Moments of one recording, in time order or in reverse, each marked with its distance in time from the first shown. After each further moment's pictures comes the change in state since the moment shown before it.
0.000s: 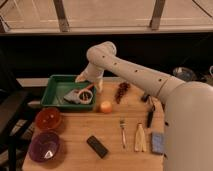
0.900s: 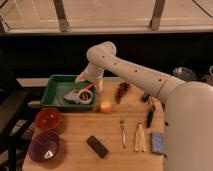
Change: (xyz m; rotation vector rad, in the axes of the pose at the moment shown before) arm 0.000 0.000 0.000 0.000 0.000 0.000
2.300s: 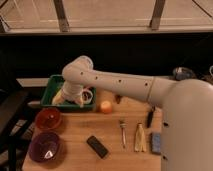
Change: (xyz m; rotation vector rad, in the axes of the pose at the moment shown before) arm -0.144 -0.058 0.042 0.027 -0.130 -0.405
